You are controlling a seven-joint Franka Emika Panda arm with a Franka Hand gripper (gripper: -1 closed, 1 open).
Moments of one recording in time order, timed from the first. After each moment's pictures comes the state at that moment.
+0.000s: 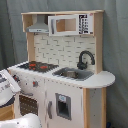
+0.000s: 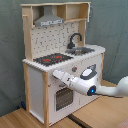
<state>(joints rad) -0.94 -1.46 1.56 -2.02 -0.50 2.99 0.32</state>
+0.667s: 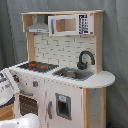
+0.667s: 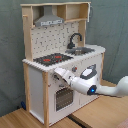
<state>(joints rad) -0.94 -1.45 1.56 -2.02 -0.50 3.00 0.54</state>
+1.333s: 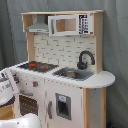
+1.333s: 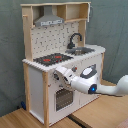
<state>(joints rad) -0.94 -1.43 1.56 -2.03 -0.50 3.03 0.66</state>
